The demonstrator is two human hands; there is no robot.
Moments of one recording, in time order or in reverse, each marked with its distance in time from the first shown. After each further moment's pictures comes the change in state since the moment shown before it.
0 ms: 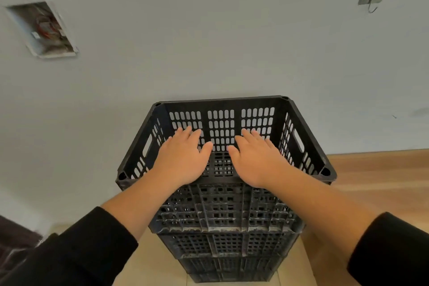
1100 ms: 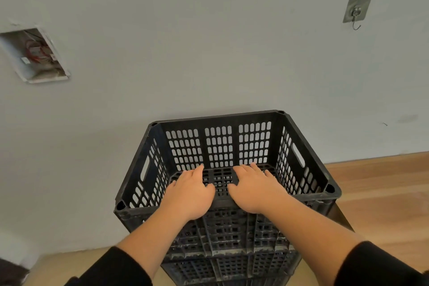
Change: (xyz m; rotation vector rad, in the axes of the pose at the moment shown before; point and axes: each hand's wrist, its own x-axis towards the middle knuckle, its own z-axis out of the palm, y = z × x) left_hand 0.001 -0.005 0.031 -0.104 -0.244 -0.074; right_hand 0.015 -0.001 0.027 0.067 -0.147 0.093
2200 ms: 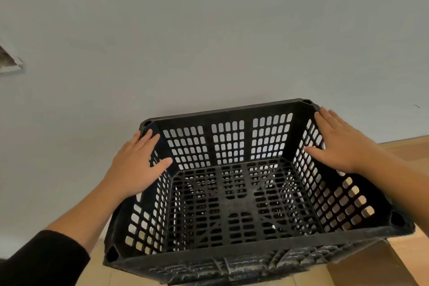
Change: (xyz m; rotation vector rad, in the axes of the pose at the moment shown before) left_hand 0.138 -0.146 -0.069 0.229 0.195 0.121; right_hand 0.091 0.153 -0.071 -0.225 0.208 0.145
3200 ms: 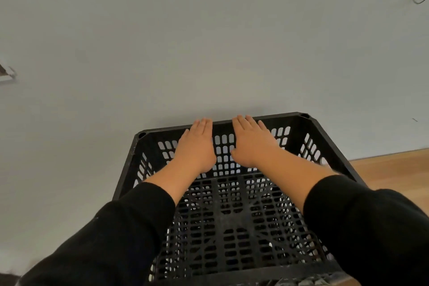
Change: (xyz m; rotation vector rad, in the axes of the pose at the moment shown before) left_hand 0.085 0.140 0.004 -0.040 -0.048 0.117; right_hand 0.077 -0.165 -0.003 0.011 0.004 -0.152
